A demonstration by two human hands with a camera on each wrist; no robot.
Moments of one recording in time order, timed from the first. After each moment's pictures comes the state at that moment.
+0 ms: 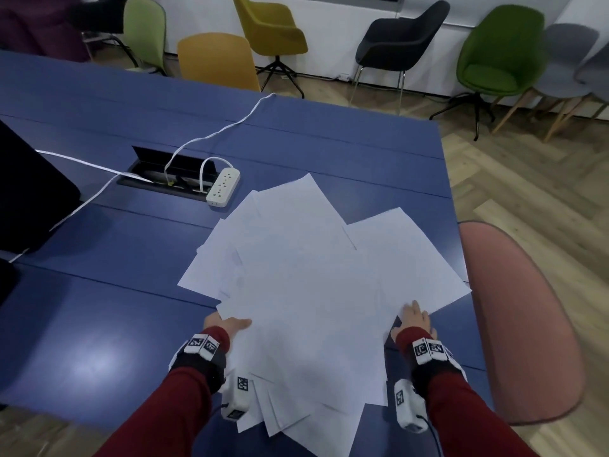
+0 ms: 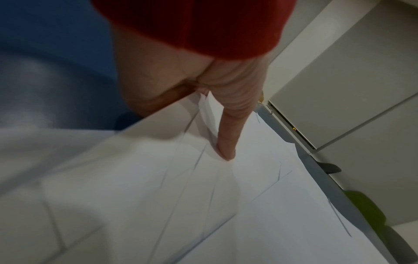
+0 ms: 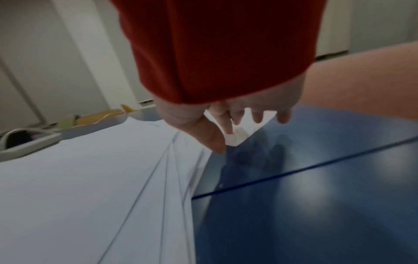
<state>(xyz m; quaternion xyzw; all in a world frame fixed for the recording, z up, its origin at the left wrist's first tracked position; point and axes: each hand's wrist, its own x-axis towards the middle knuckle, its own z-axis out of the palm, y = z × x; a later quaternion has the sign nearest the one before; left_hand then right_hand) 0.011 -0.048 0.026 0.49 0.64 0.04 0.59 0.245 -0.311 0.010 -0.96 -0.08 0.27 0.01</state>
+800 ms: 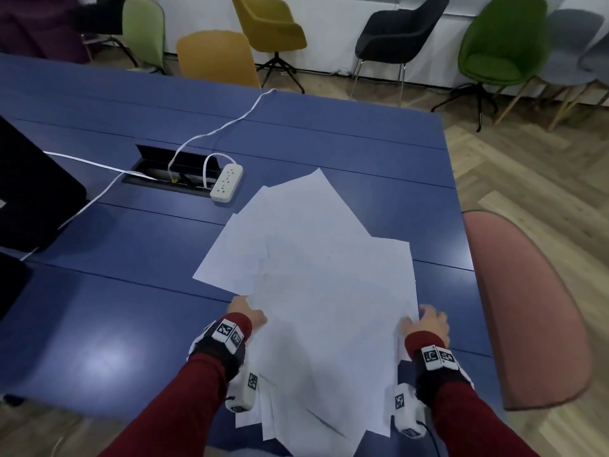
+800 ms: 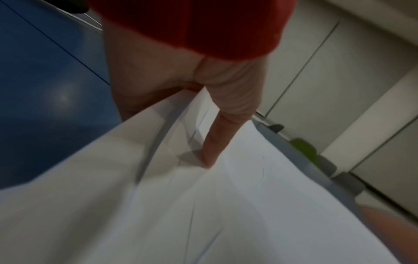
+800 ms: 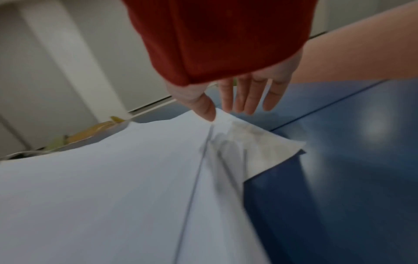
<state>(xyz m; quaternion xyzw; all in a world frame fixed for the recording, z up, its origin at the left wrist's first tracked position) 0.030 -0.046 0.007 0.68 0.55 -0.05 0.48 0.218 -0.325 0.010 -0.96 0.05 0.17 0.21</state>
